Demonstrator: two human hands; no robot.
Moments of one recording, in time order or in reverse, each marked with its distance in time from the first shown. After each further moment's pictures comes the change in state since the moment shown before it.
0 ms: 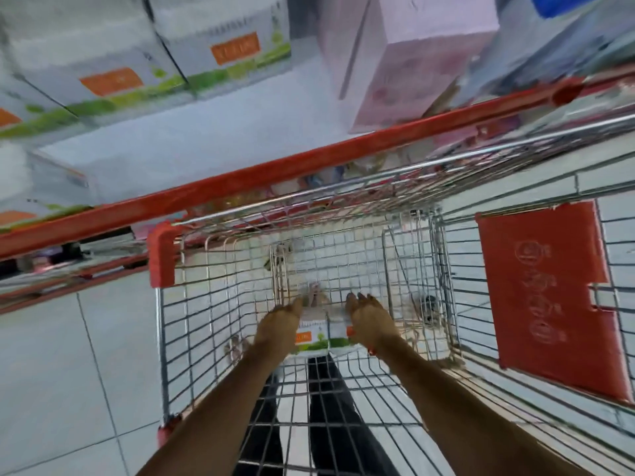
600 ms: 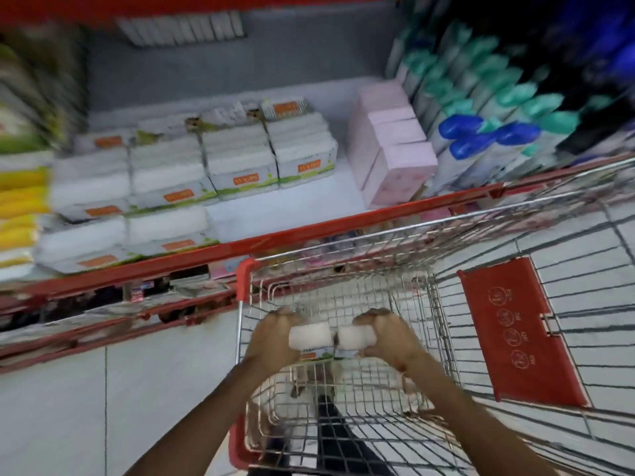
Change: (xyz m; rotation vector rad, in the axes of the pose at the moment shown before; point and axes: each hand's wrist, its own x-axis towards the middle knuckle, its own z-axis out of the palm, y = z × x) left_hand -0.129 -0.023 -0.104 -0.220 0.405 0.117; right_hand -0.105 -0.068 -0.117 0.080 0.198 0.025
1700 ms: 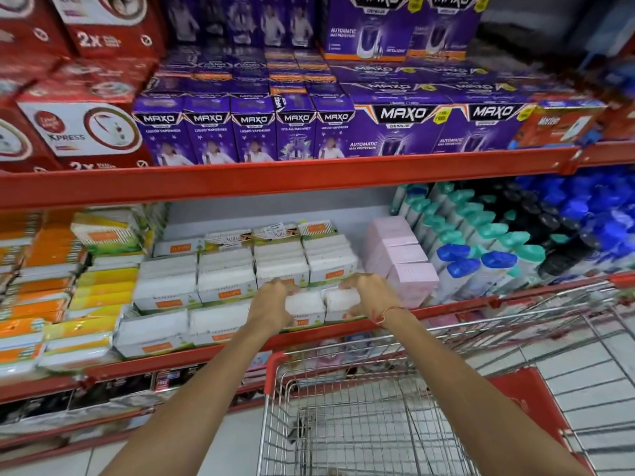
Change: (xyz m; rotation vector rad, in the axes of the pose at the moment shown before) left_hand 0.054 0.020 -0.192 -0.003 0.379 -0.012; right_hand 0.057 -0.109 -0.198 -0.156 0.395 -0.186
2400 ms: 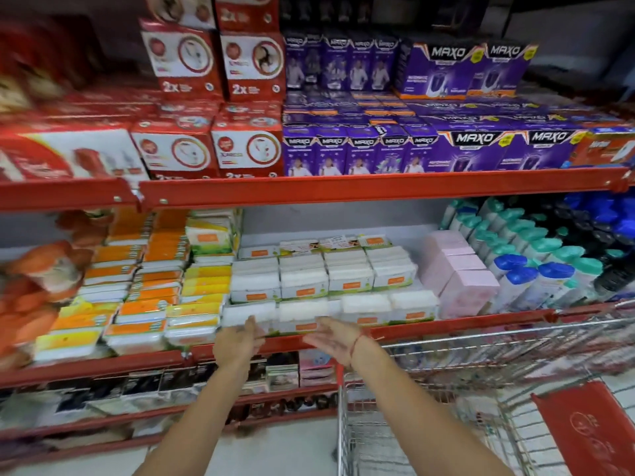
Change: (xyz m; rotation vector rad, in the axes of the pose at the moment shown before) left_hand -0.112 -0.159 -0.042 -0.903 0.389 -0.646; right_hand -0.026 -0.194 0.078 1.856 -0.317 0.577
